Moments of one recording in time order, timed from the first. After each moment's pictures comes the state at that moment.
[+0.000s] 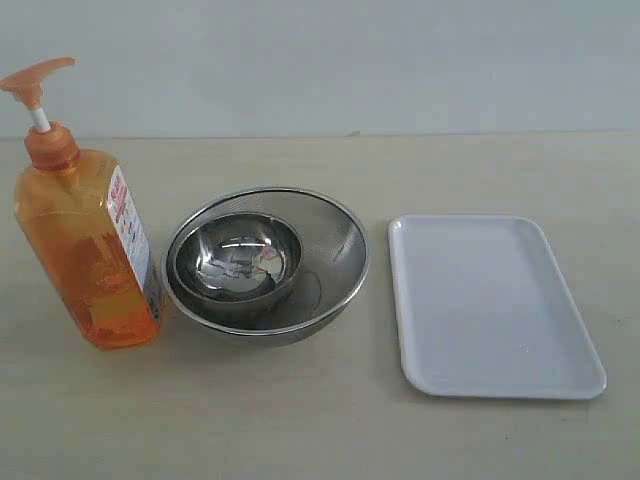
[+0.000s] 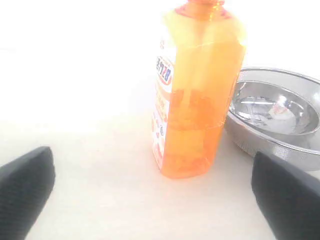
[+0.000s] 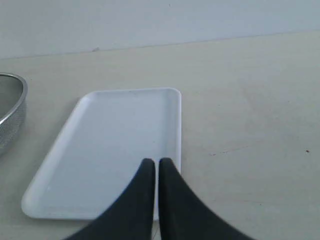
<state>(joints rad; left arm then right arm) -0.13 0.00 0.00 0.04 0.35 -0.09 0.11 0.00 0.00 0.05 0.35 0.08</state>
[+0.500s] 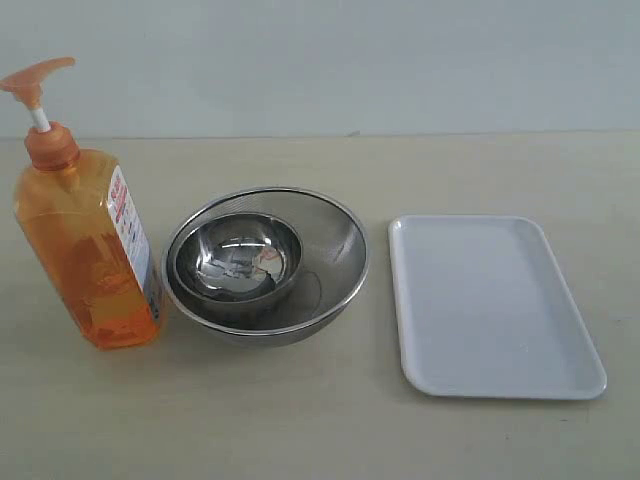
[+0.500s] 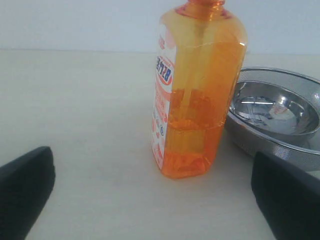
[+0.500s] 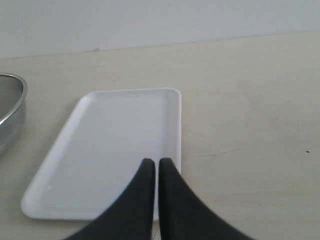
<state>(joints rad) -0.13 0.00 0.00 0.04 0.35 -0.09 0.11 0.00 0.00 0.05 0.35 0.08</state>
